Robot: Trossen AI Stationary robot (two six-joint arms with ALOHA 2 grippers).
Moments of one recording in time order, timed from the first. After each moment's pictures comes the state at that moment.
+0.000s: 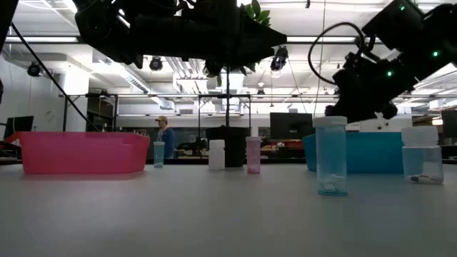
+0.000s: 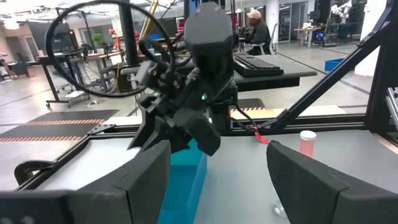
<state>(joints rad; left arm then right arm) -0.12 1.79 0.86 0.98 -0.24 0.09 0.03 1.04 0.31 0.05 0.69 0.58</state>
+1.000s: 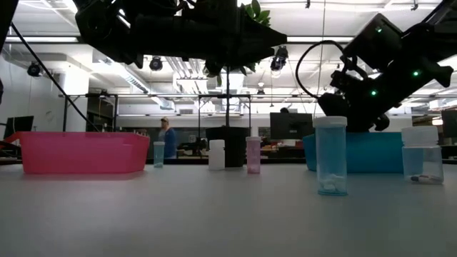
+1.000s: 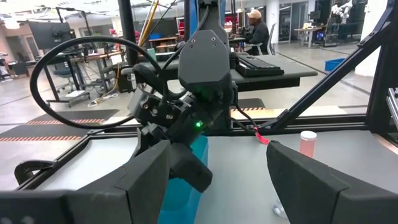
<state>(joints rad) -0.12 1.79 0.86 0.98 -0.24 0.09 0.01 1.32 0.35 0.19 0.73 0.59</state>
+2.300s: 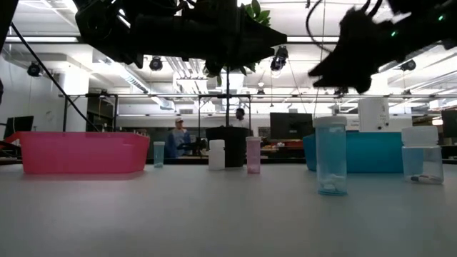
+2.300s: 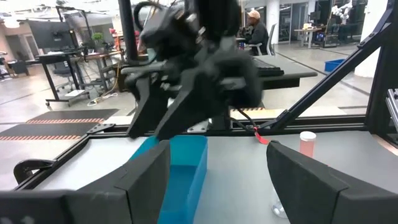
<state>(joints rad) -0.12 1.79 0.86 0.98 -0.24 0.08 0.08 0.92 0.39 0.18 0.41 0.34</state>
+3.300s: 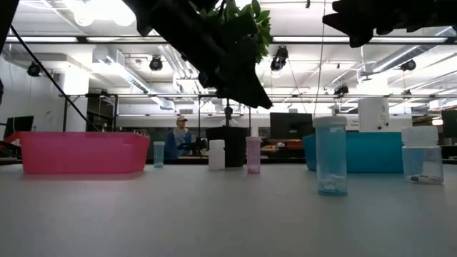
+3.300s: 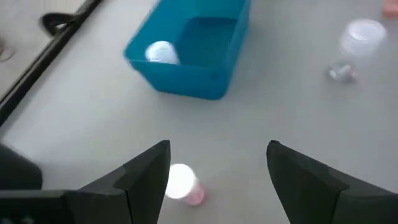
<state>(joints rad) -0.11 1.79 1.17 -0.02 -0.39 -0.08 0.20 0.71 0.33 0.38 0.21 -0.14</state>
